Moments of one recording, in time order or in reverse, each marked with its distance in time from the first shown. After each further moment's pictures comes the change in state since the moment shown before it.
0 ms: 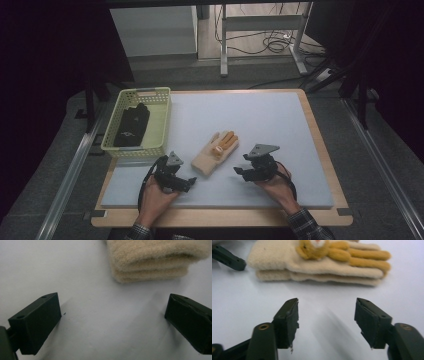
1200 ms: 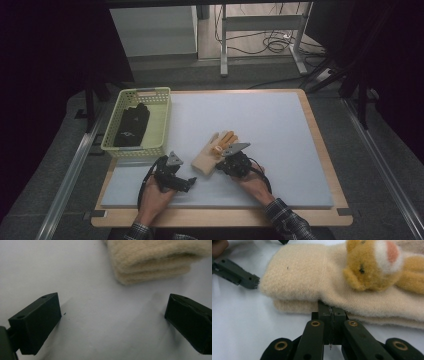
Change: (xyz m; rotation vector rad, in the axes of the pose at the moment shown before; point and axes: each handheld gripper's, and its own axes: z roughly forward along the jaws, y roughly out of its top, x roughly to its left) left arm 0.000 0.000 0.000 0.002 -0.001 0.004; right arm 0.028 0.029 0.067 0.032 0.140 -0.033
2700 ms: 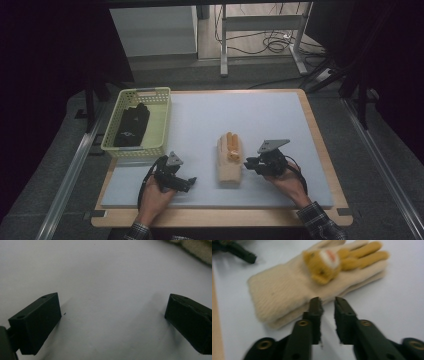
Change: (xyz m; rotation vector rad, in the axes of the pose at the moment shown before) left arm 0.000 0.000 0.000 -0.004 0.001 -0.003; right arm -0.037 -0.036 -0.090 0.005 -0.026 0.045
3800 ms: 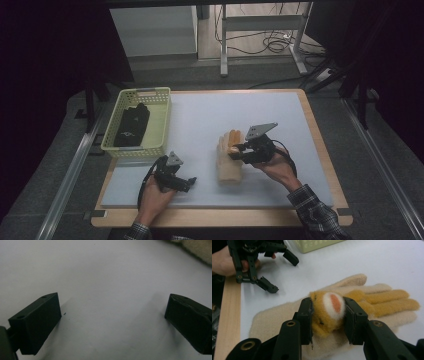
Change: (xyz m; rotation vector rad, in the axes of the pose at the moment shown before) left arm 0.000 0.000 0.000 -0.003 0.001 -0.003; right arm -0.001 0.061 0.010 -0.055 0.132 -0.118
